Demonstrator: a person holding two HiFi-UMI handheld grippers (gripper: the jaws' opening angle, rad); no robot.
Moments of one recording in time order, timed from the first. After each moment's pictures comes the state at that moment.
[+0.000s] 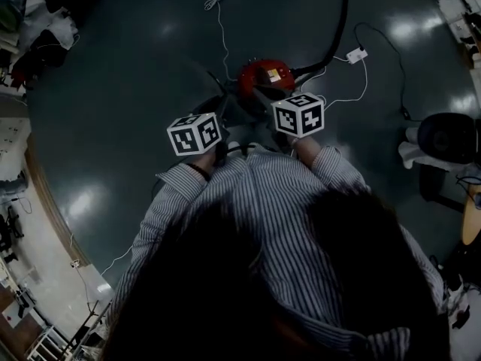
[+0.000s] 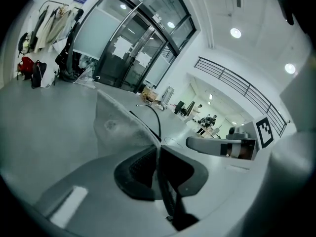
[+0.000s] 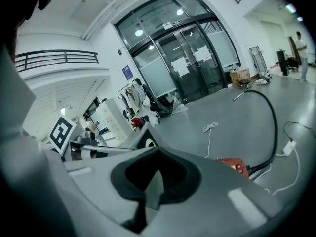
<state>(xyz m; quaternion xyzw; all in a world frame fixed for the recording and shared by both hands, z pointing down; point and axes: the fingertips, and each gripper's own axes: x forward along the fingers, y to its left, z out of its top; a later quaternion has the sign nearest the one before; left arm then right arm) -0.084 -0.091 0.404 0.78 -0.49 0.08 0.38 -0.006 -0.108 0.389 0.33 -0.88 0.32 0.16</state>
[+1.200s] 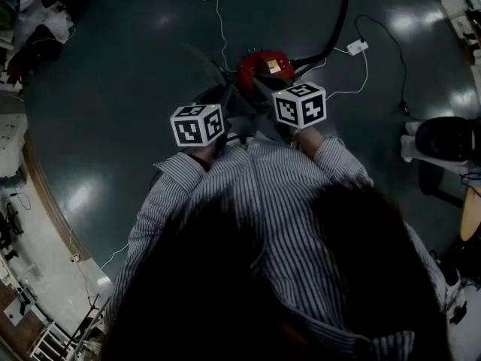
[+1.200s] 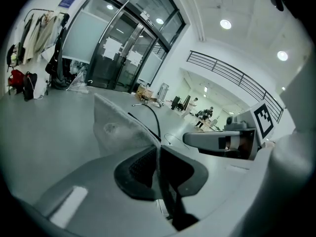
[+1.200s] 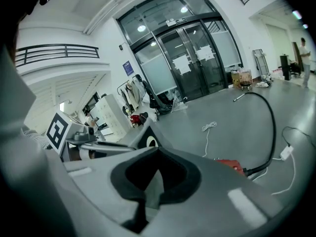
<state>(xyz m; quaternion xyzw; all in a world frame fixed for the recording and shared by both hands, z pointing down) -0.071 -0.093 0.405 0.80 -0.47 0.12 0.35 -0.003 -0.109 0.392 0.32 -0.88 0.30 0.18</state>
